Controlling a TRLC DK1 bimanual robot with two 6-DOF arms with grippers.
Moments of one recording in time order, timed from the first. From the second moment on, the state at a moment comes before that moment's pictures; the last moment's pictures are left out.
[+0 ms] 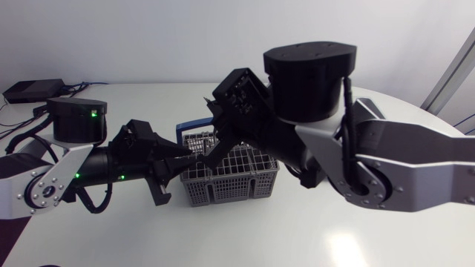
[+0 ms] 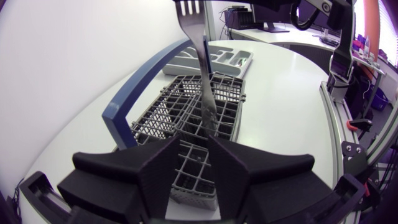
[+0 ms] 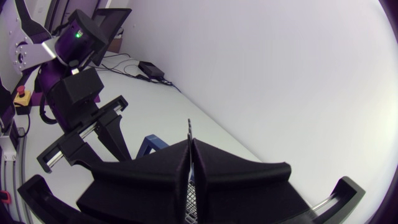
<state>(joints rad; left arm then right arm) -0.34 1.27 0.58 0.11 0.55 0.50 0.90 1.43 0.90 0.30 0.19 -0.35</state>
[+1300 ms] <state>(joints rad) -0.27 1.39 0.88 -0.28 1.09 0.48 0.71 1.31 1.12 -0.01 -0.26 -0.10</state>
